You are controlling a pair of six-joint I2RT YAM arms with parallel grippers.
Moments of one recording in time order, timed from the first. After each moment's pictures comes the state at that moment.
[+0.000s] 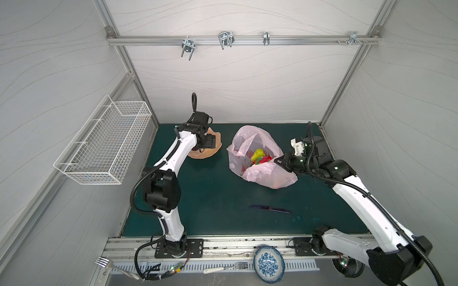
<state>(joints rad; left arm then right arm) -0.21 1.87 1.74 -0.97 -0.14 -0.20 0.45 1.09 1.12 -0.71 -0.40 0.88</state>
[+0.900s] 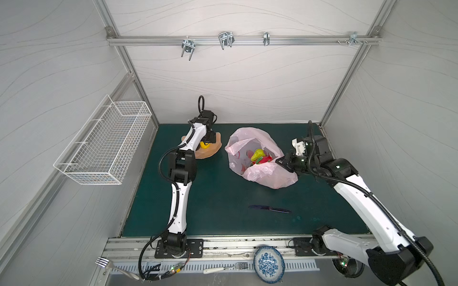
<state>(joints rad) -0.16 2.41 2.26 -1.06 -0.23 -0.22 0.45 1.10 1.16 -0.77 -0.39 0.87</state>
